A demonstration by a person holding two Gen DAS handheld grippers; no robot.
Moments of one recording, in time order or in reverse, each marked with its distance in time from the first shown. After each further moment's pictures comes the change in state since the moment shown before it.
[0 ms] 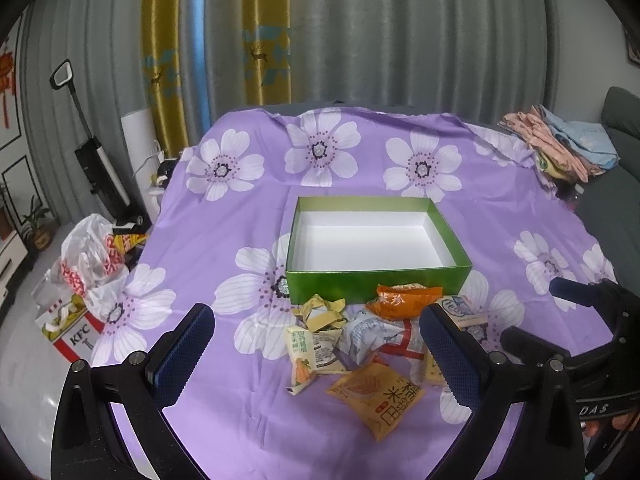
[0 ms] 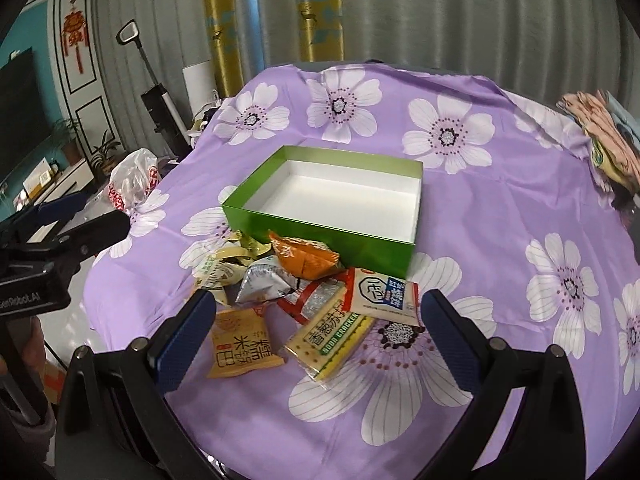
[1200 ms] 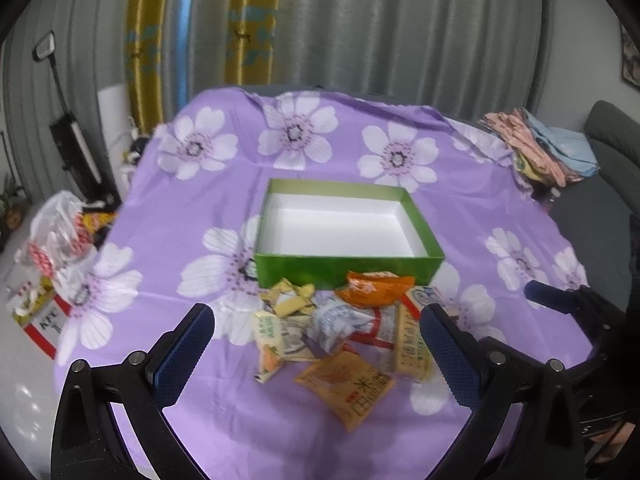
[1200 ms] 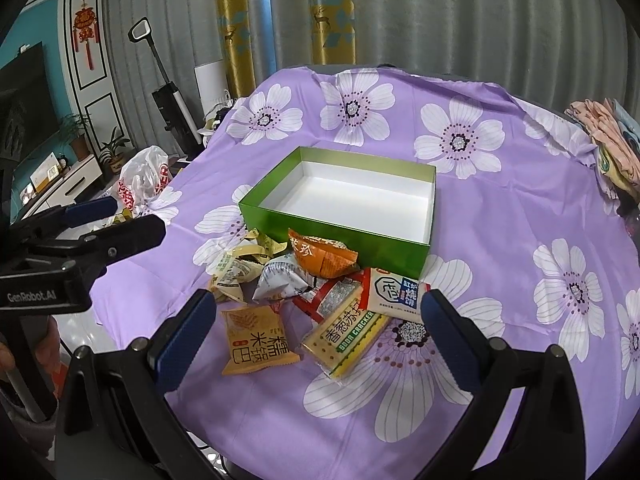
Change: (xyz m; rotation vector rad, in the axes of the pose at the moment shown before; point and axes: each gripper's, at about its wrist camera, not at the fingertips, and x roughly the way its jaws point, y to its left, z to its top) left arm 0.011 0.006 -0.005 -0.057 0.075 -0.150; right arm -0.005 0.010 -0.003 -0.013 -0.003 0.023
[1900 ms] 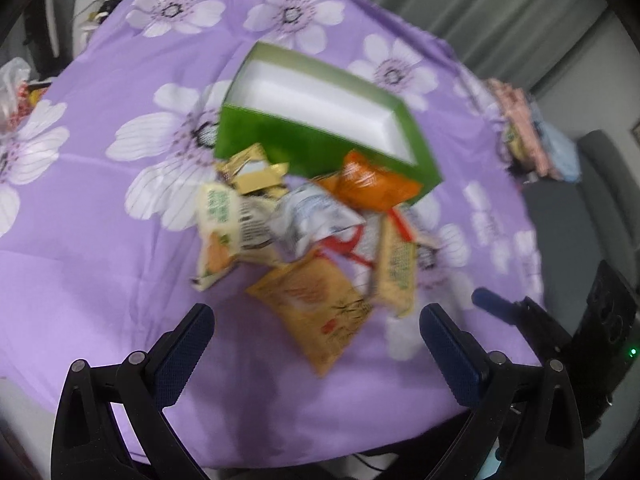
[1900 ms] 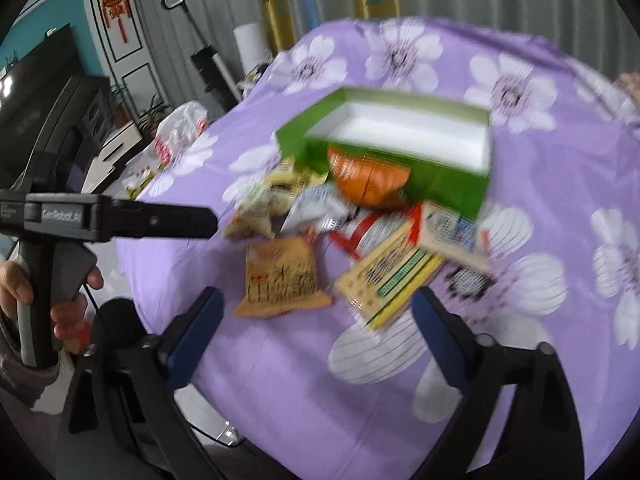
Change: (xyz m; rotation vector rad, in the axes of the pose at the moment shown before) left arm 0.072 0.033 -0.052 -0.218 0.340 -0.216; right arm 0.056 -0.006 -0.061 -0.018 0.168 0.222
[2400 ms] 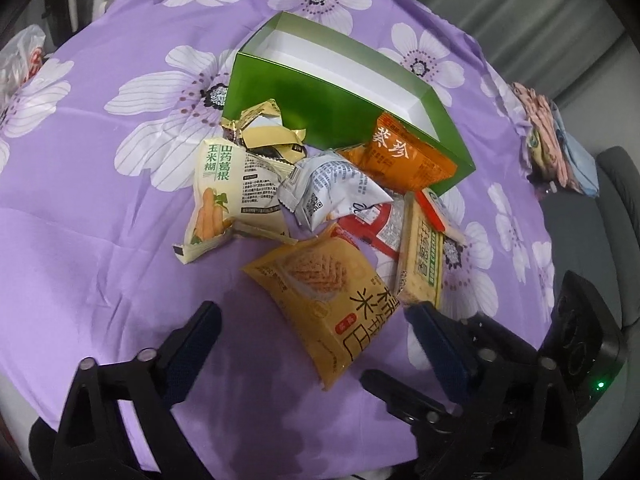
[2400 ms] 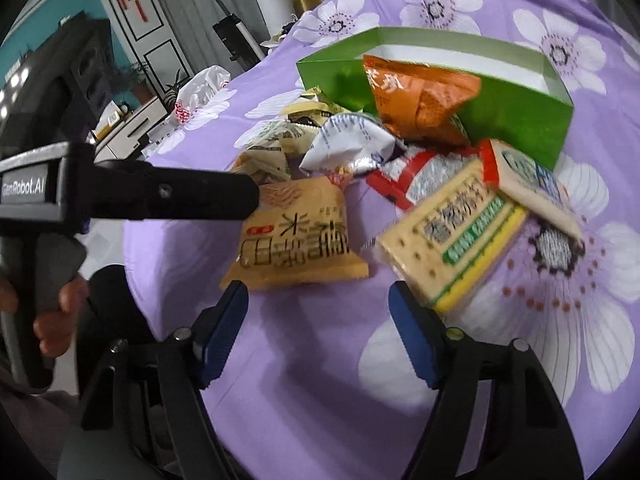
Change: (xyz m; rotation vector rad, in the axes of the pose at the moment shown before) left arm 0.033 0.009 -0.015 -0.075 0.004 0.017; right arm 0.068 0.010 -0.016 -0.063 0.040 0.100
